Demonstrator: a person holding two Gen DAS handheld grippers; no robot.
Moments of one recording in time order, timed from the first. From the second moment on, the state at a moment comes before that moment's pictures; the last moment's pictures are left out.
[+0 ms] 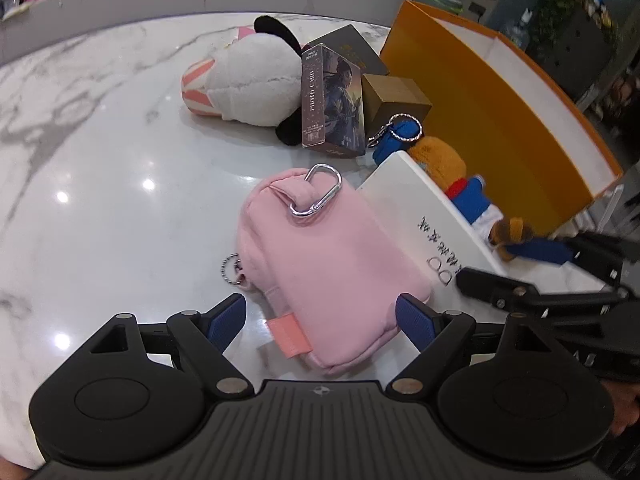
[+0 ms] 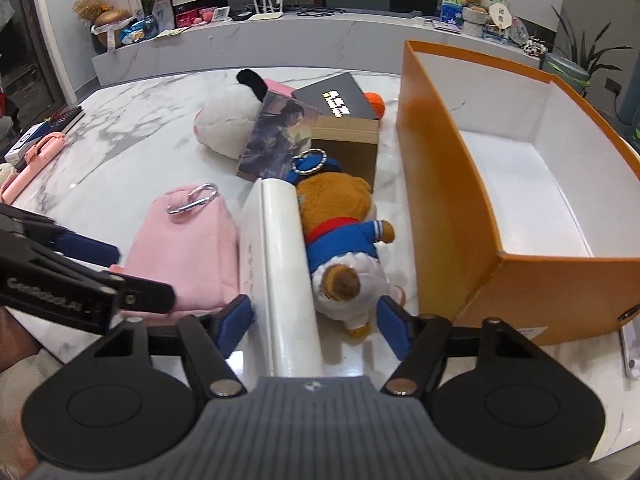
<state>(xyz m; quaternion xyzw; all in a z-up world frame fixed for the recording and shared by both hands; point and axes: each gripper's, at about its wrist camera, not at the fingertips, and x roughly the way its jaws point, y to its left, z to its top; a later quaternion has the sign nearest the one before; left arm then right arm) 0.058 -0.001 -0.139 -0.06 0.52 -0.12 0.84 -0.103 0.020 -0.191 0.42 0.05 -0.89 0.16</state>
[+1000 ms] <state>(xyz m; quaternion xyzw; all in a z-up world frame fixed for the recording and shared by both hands) 0.074 0.068 -0.127 -0.09 0.53 -0.06 0.84 -0.110 -0.027 -0.189 0.40 0.11 -0.89 0.18</state>
